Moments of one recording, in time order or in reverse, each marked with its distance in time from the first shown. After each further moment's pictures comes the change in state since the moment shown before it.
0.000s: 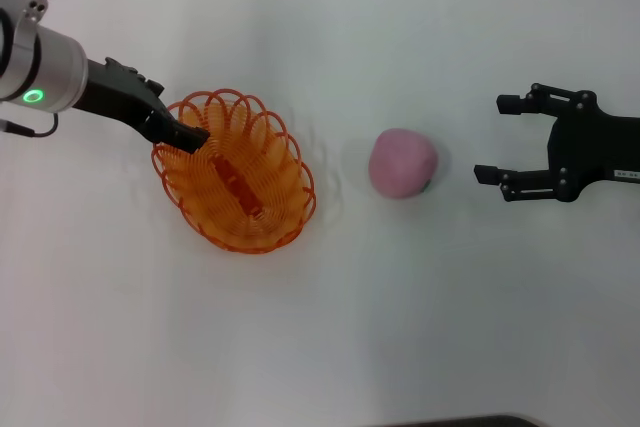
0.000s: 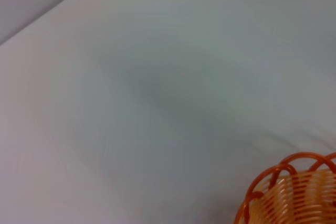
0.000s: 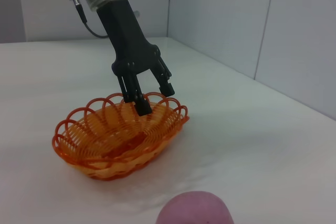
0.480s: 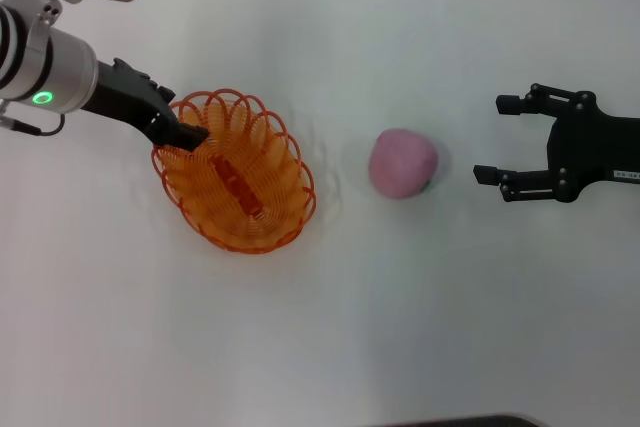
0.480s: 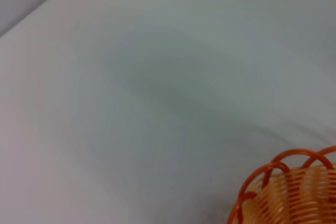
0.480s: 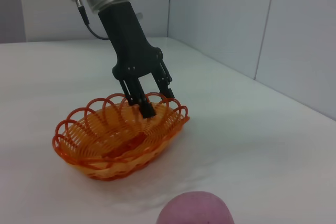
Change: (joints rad) left arm -0.001 0.001 0.050 -0.001 0.002 -0.018 0.001; right arm 0.000 0.000 0.000 0.003 0.001 0.001 -0.004
